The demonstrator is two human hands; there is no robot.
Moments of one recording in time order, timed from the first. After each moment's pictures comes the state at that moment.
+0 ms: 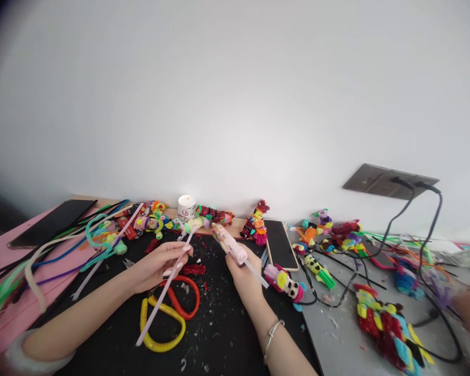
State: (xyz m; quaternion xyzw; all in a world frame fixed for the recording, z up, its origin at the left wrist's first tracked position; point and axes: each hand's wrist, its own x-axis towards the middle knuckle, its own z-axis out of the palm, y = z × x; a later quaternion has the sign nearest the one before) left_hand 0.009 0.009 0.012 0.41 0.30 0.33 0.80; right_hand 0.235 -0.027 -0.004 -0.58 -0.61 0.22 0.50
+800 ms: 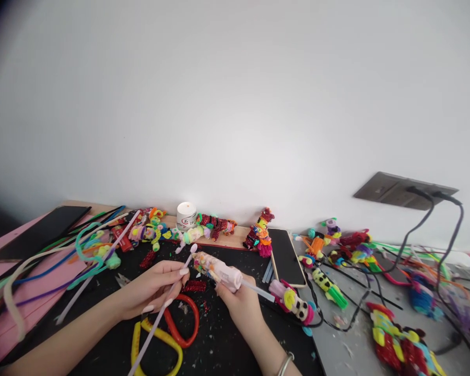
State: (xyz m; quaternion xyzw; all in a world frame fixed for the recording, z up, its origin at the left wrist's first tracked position) left_hand 0.005 0.006 0.009 0.41 0.29 0.26 0.83; right_hand 0.225 -0.034 -0.007 -0.55 -0.64 0.31 0.44
